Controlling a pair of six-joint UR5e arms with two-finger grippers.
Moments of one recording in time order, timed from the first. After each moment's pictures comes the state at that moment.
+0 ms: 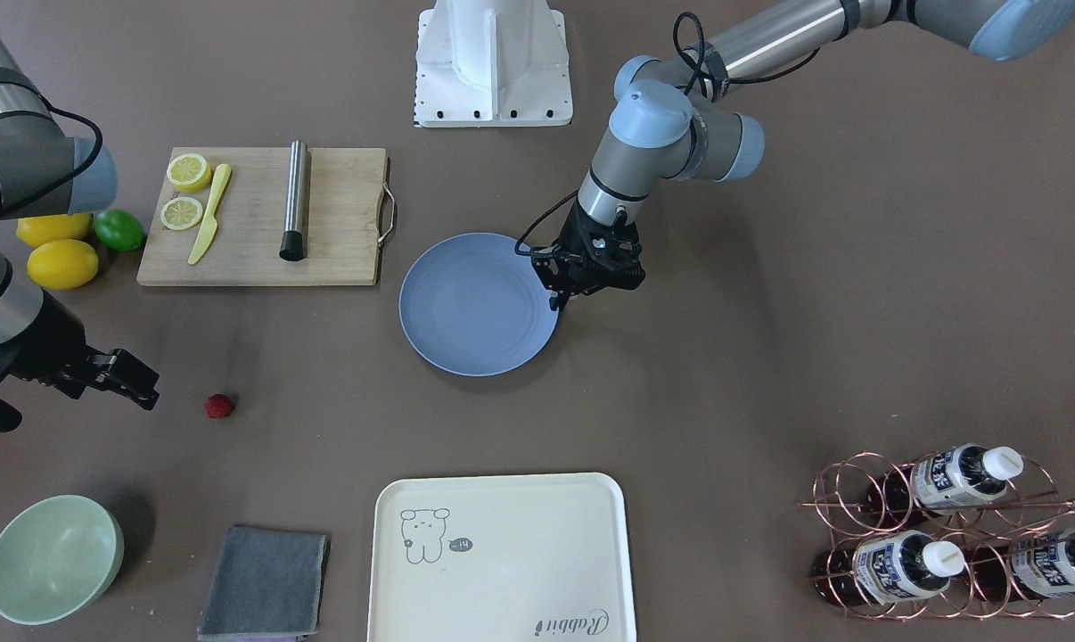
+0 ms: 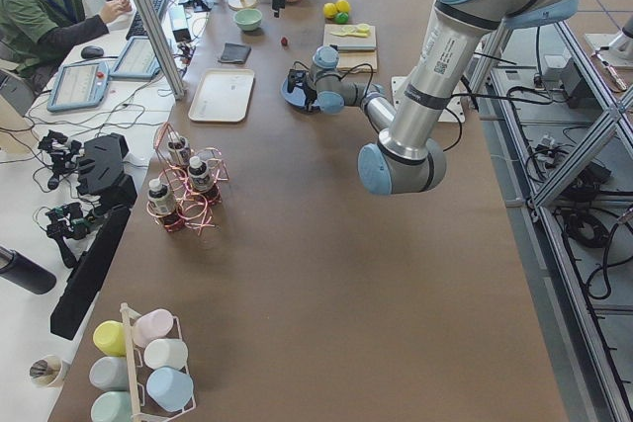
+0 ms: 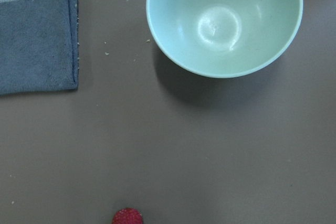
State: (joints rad) left arm -0.49 -2.15 -1.52 -2.16 -1.74 -1.29; right arm 1.02 -1.22 1.55 -1.25 2.15 1.03
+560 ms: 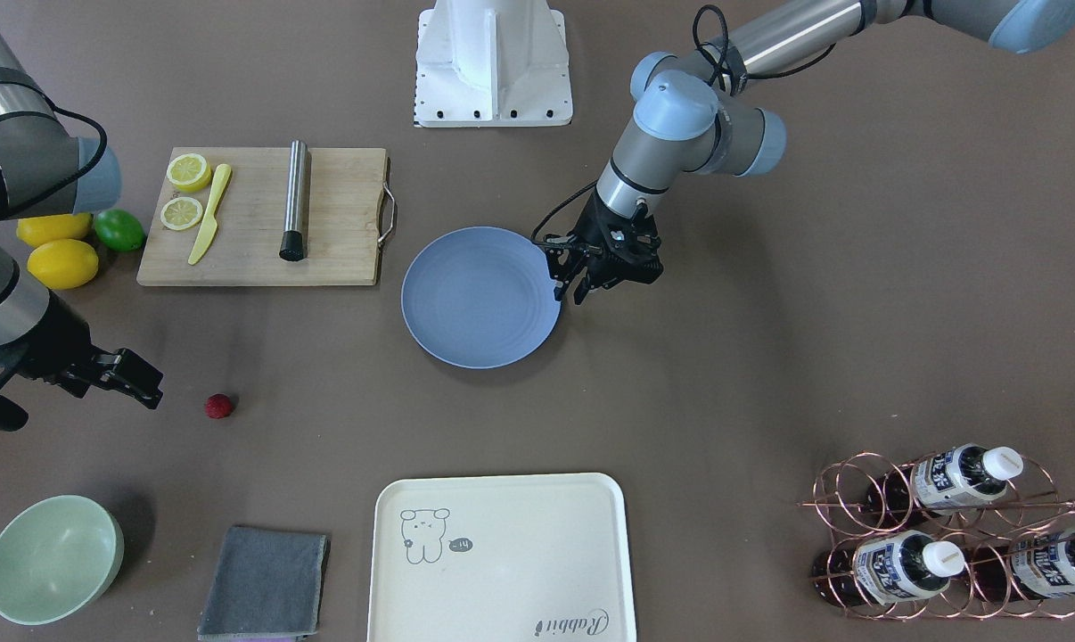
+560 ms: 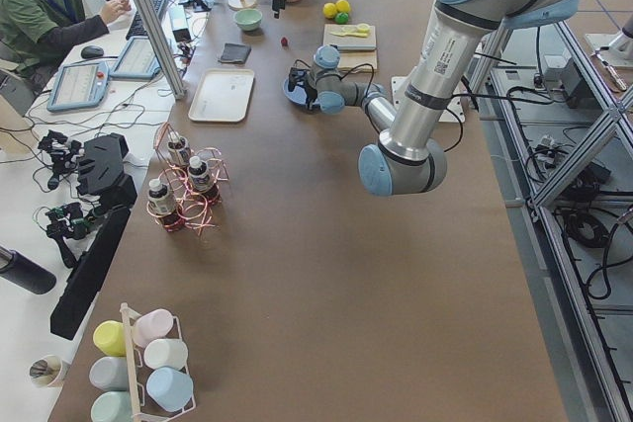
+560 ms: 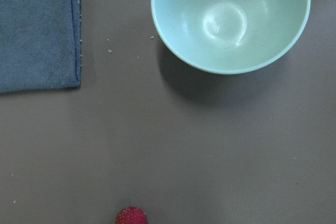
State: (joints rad) left arm -0.52 -2.09 -1.58 -2.17 -1.79 -1.29; right arm 1.02 -1.23 1.55 -1.25 2.15 1.03
